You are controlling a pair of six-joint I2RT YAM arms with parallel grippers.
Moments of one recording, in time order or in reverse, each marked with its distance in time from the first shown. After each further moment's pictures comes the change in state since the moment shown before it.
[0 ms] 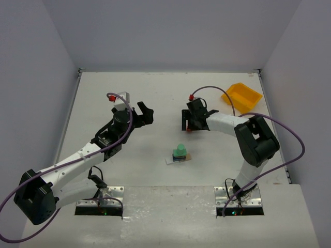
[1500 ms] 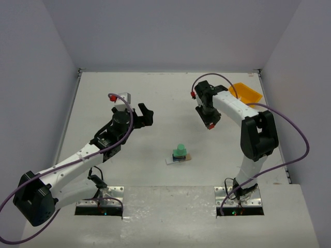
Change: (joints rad) left arm 0.000 -0.018 -0.010 -0.002 0.023 0.058; right arm -0.128 0.063 0.425 -0.753 0.046 -0.490
